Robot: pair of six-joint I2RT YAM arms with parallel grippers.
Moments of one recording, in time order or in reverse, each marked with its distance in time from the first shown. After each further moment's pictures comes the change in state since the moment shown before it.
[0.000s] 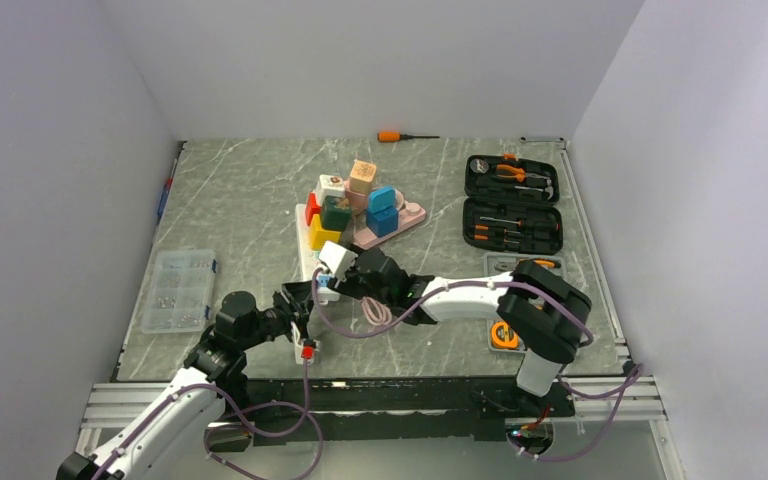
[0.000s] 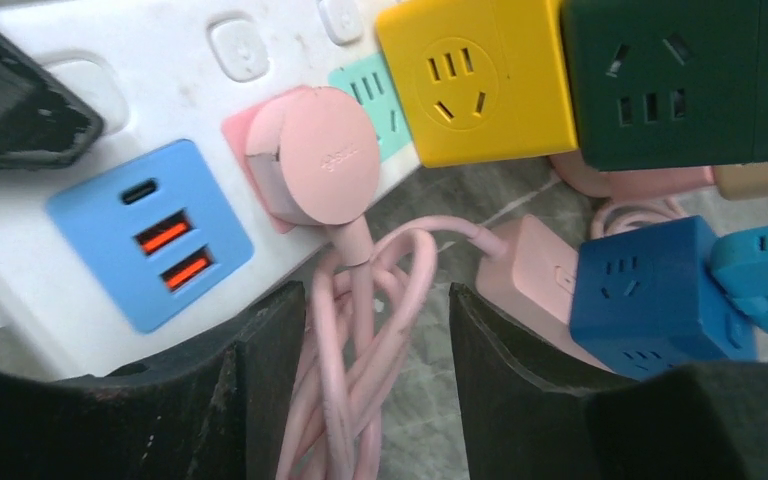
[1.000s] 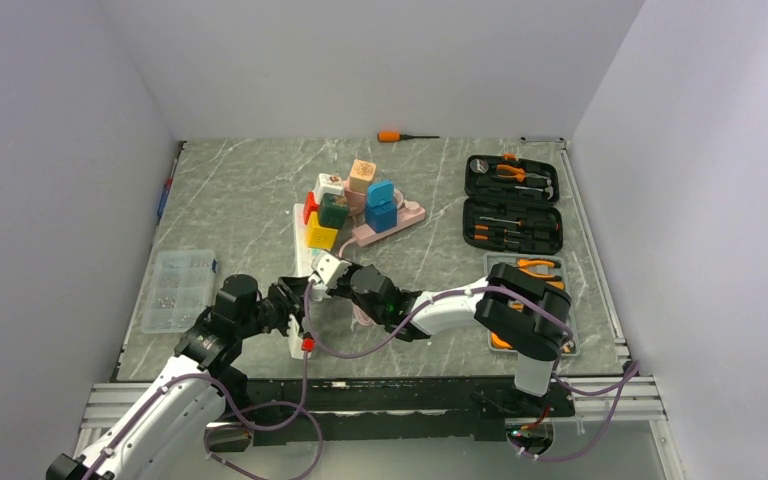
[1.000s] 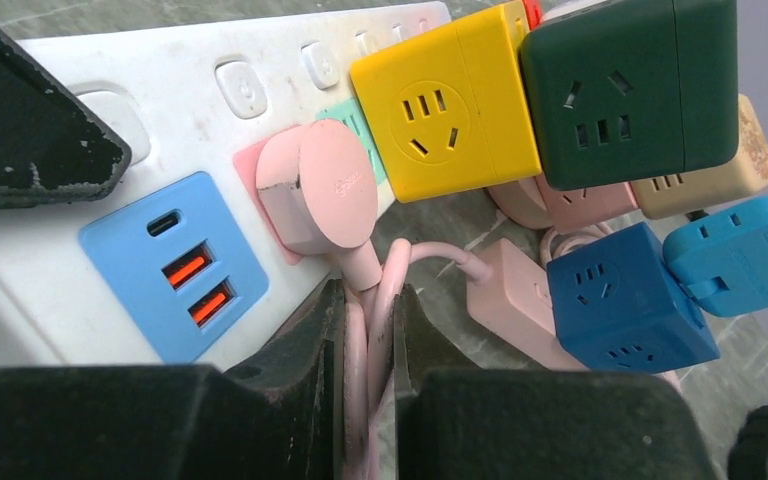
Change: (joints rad) left arm 0.005 0.068 0.218 -0.356 -0.052 0.121; right arm 0.087 0.112 -0.040 0.344 0.246 -0.091
